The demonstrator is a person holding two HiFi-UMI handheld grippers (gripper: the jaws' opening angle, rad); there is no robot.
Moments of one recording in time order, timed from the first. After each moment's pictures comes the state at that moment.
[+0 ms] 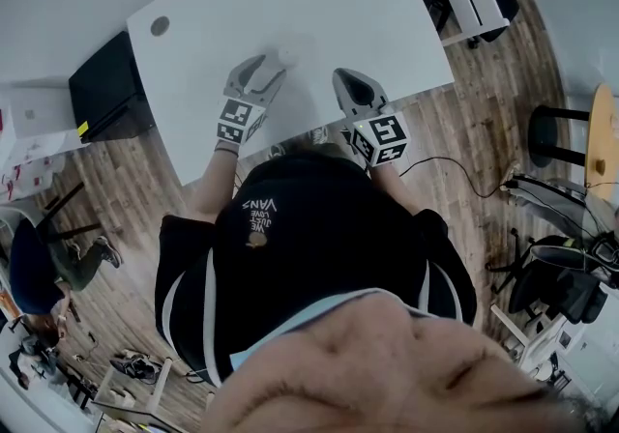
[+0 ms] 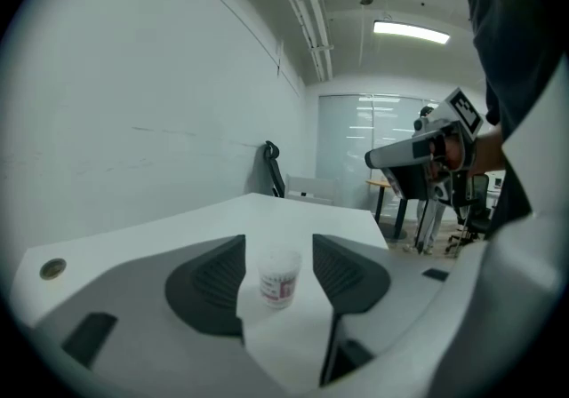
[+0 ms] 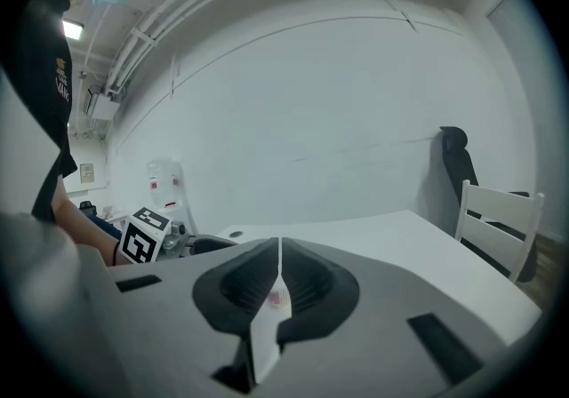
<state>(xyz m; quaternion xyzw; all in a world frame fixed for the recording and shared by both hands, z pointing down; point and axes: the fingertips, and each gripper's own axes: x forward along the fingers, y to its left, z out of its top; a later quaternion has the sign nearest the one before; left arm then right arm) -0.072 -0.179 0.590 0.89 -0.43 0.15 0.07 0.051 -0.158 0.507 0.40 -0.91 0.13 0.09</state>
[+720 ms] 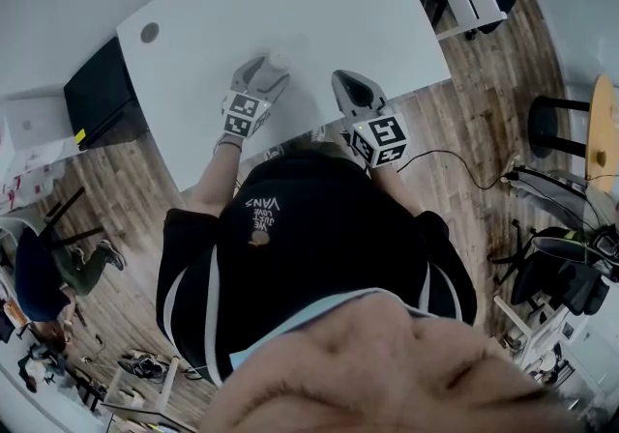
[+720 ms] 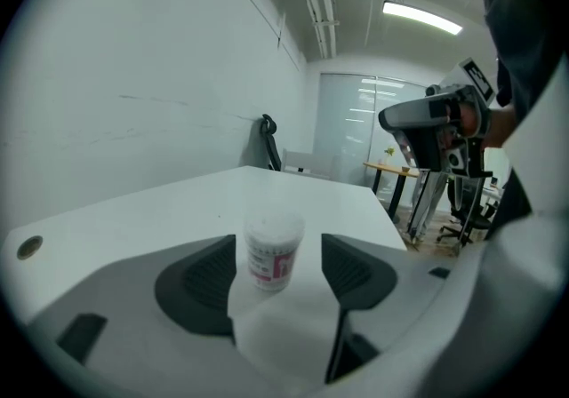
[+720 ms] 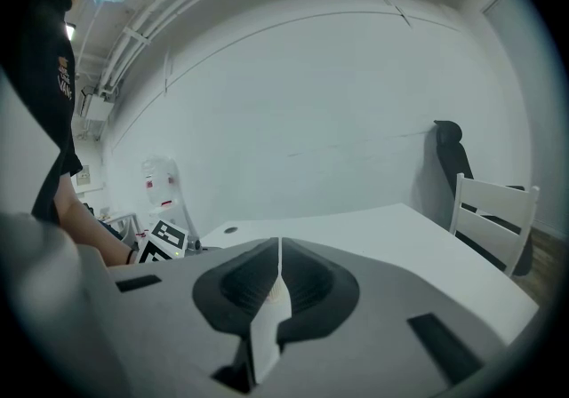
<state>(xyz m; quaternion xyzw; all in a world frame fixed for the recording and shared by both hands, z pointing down) -0.049 -0.196 0.650 0.88 -0.40 0.21 0.12 0.069 -0.167 0.518 0.40 -0.90 0.14 0.10</state>
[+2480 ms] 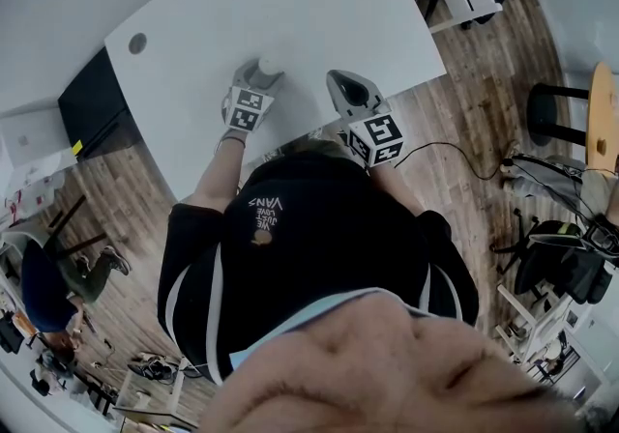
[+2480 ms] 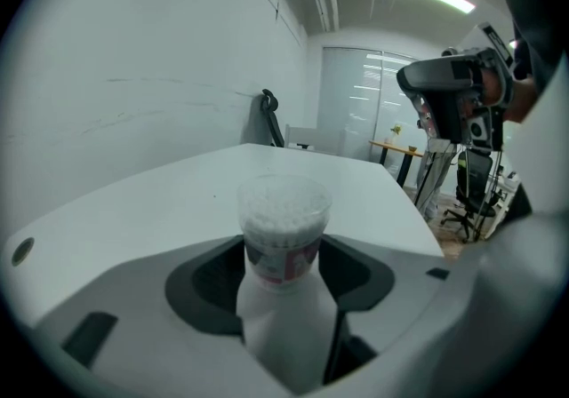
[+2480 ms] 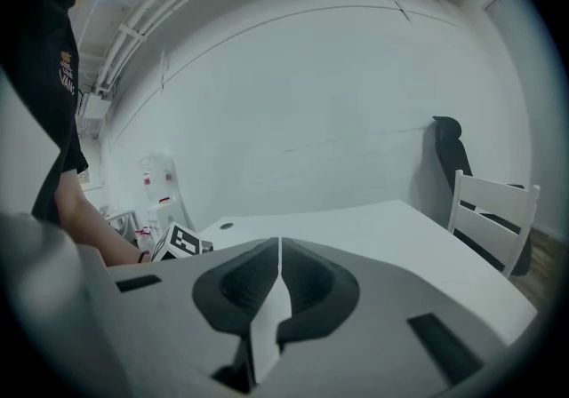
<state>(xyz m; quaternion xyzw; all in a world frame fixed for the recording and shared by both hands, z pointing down) -0.035 -0.218 0.692 0.86 -0.40 0.29 0.14 0.080 -0.181 0.528 0.40 -0.90 0.15 0.11</state>
